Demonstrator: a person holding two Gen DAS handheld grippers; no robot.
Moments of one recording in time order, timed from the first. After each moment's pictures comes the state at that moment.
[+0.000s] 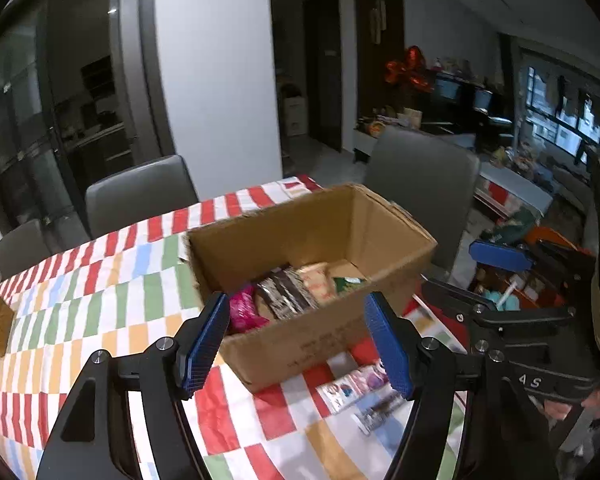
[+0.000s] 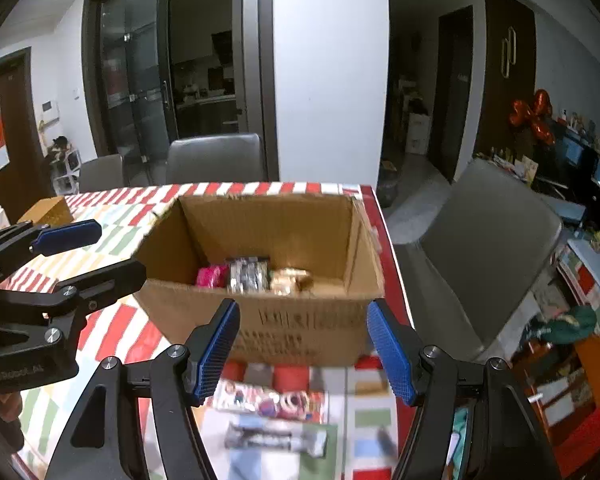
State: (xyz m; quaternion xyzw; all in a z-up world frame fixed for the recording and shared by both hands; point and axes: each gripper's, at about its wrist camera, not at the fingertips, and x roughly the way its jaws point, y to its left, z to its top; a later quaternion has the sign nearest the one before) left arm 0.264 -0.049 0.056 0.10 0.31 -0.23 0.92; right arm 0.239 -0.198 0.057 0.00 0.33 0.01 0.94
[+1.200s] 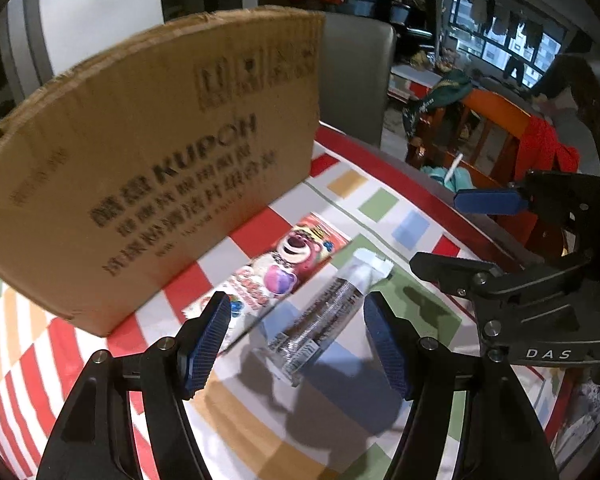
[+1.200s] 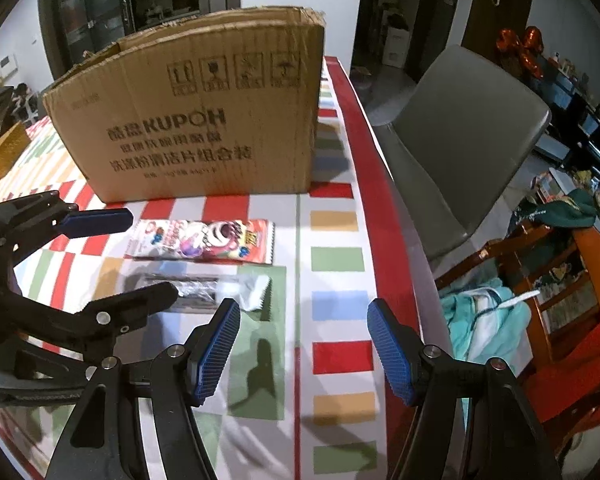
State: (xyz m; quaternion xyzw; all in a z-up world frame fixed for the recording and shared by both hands) left arm 0.249 -0.114 -0.085 0.17 0.43 -0.36 0.81; right arm 0.206 -0.231 -0.054 0.00 0.48 -0.05 0.87
